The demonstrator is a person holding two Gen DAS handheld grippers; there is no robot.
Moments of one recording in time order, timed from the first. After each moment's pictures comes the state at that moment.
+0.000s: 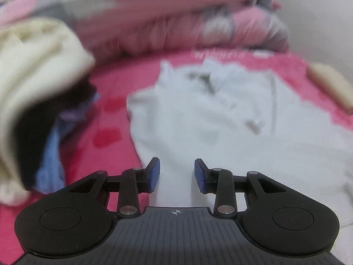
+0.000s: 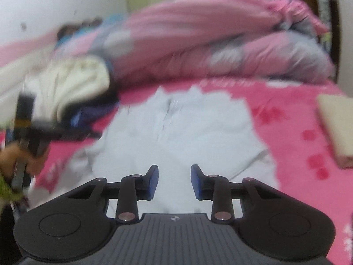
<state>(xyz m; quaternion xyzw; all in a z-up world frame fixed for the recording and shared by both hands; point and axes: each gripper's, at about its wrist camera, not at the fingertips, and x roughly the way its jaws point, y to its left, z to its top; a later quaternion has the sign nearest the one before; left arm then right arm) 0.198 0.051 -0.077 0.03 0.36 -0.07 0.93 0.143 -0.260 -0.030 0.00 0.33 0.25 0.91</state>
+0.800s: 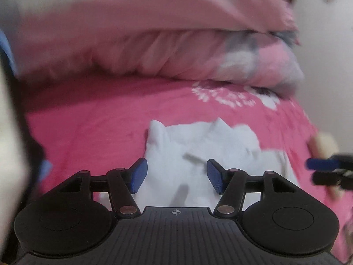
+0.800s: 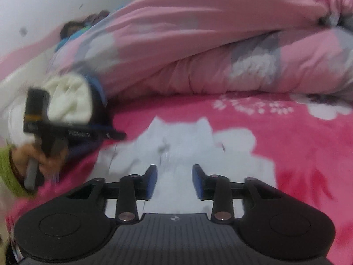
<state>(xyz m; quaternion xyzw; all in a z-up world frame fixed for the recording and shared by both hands) 0.413 0.083 -0.044 -0.15 0.41 -0.13 0.89 0.396 -0.224 -0.001 0.04 0.38 0.33 0.87</state>
